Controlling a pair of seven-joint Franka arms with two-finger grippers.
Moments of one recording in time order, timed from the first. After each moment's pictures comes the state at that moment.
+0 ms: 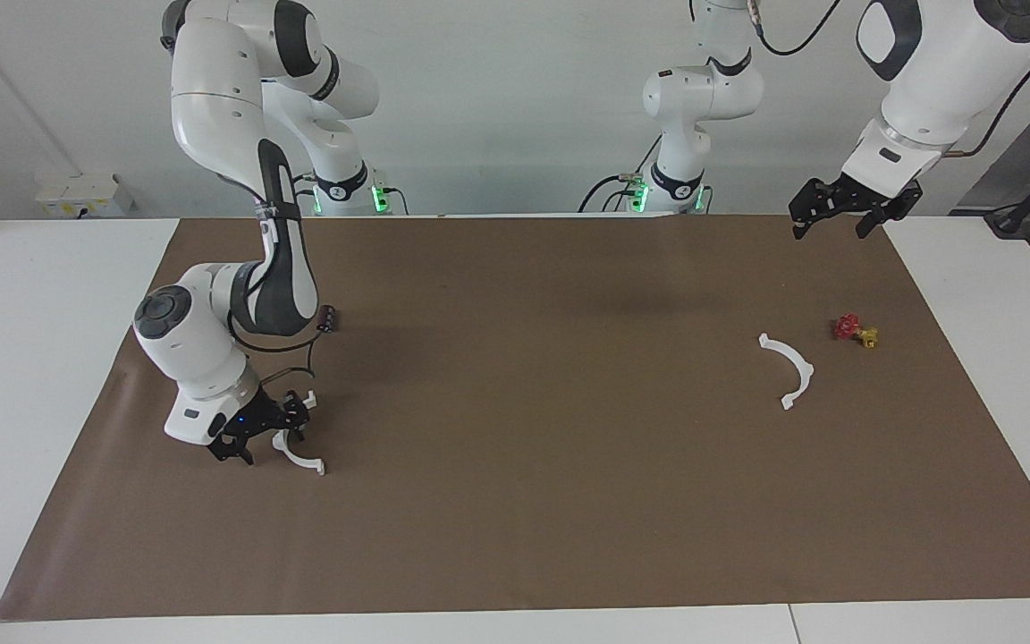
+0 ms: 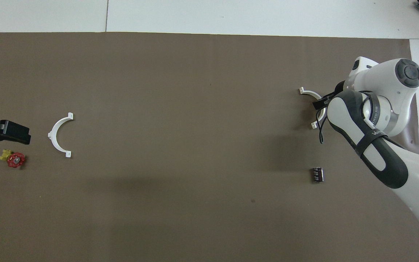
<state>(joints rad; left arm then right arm) -0.02 -0.06 -0.01 -1.69 0.03 1.51 0.07 -0.01 0.51 -0.03 -1.75 0.14 2.36 -0.58</state>
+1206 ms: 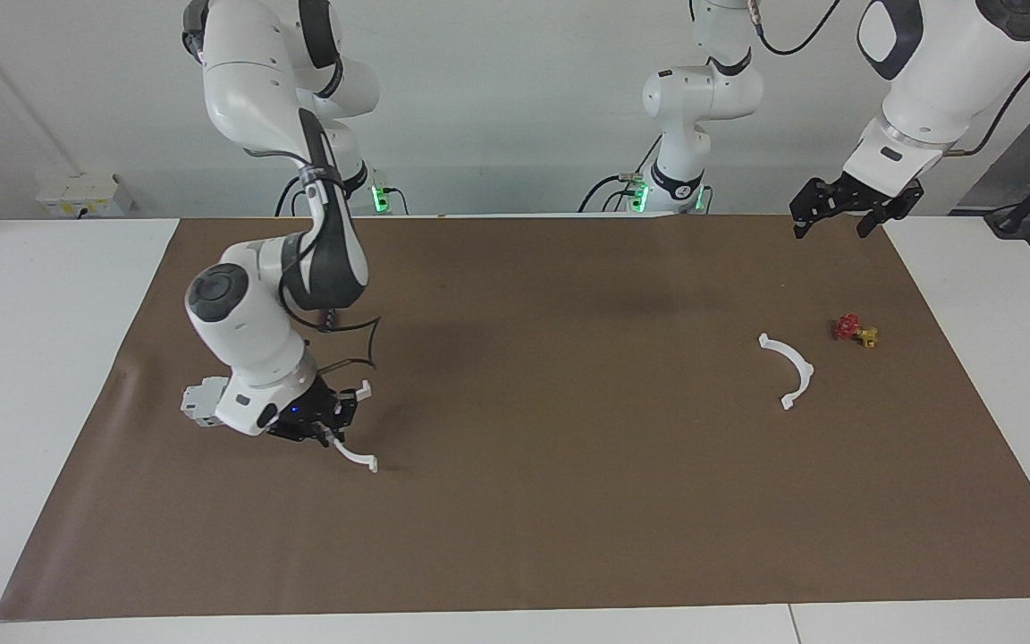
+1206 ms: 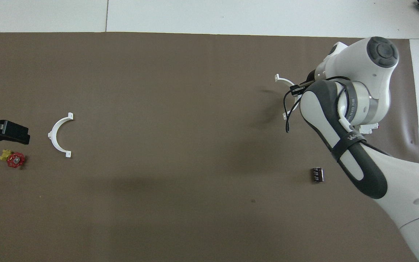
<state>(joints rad) -0.02 -0.07 -0.01 -1.69 0.03 1.52 0.07 0.18 0.49 -0.02 -1.60 0.12 2.18 -0.12</state>
